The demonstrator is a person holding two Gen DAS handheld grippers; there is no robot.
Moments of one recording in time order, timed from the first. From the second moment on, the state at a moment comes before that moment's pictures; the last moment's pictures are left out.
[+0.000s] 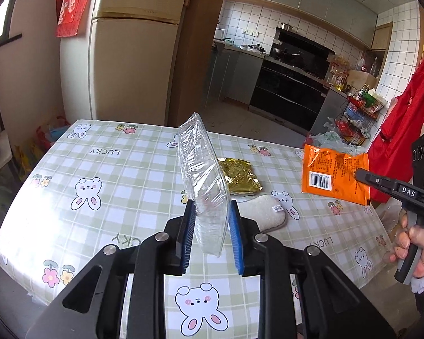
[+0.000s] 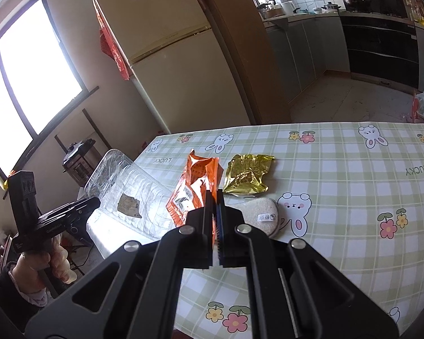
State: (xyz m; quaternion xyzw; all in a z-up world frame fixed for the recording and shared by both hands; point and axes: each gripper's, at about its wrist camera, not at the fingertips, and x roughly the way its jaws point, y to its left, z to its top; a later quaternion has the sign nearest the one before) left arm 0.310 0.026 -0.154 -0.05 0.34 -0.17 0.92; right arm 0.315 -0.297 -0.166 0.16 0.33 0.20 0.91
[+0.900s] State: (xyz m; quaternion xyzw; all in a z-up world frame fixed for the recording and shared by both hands) left arm 0.059 0.040 -0.092 -0.04 0.31 -0.18 0.93; right arm 0.133 -0.240 -0.125 0.14 0.30 0.26 0.91
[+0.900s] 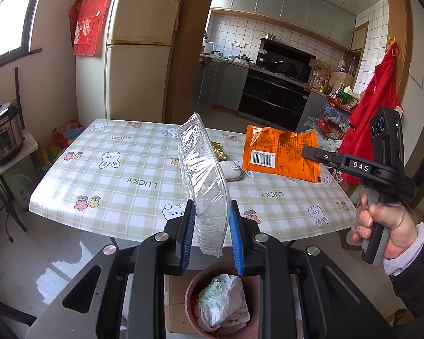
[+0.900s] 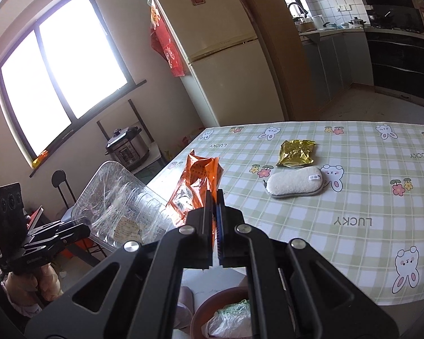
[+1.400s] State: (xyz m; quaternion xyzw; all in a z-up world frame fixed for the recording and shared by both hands) left arm -0.007 0.029 -0.120 -0.04 0.33 -0.21 0.92; right arm 0.059 -0.264 -0.134 0.15 0.29 0.23 0.92
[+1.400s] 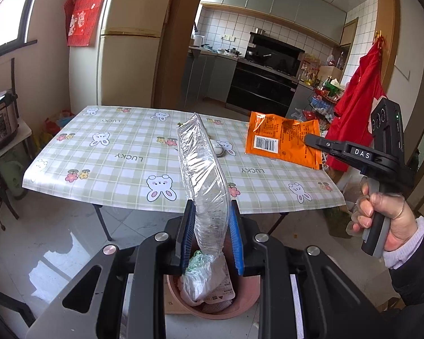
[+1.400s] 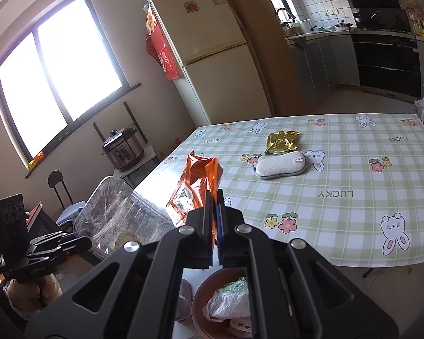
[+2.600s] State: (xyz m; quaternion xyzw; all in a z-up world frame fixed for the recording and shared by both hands) left arm -0.018 0.091 -0.119 -0.07 0.28 -0.03 0.96; right arm 0.043 -0.245 -0.155 0.11 0.33 0.23 0.91
